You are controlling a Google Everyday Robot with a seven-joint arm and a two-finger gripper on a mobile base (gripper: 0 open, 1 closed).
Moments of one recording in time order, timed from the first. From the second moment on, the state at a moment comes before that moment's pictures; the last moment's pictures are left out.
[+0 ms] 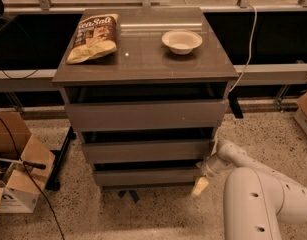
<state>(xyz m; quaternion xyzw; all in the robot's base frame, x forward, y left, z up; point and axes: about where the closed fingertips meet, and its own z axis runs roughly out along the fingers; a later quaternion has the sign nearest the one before) 0.638 -0.233 0.238 -0.54 0.80 0.21 0.14</state>
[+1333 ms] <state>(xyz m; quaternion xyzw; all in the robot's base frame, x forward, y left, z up) 0.641 -0.204 0.194 -0.53 0.80 0.23 0.15</state>
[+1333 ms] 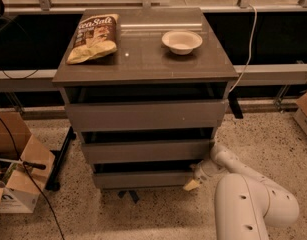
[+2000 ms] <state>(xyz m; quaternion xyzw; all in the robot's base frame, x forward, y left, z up) 0.641 -0.204 0.199 -0.53 0.80 0.23 0.15</state>
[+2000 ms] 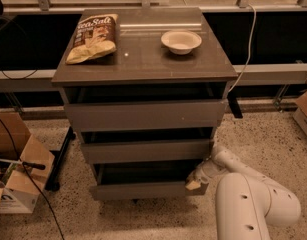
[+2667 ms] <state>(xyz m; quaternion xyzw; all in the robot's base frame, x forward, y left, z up) 0.641 -0.204 0.200 -0.53 0.80 0.23 0.15</state>
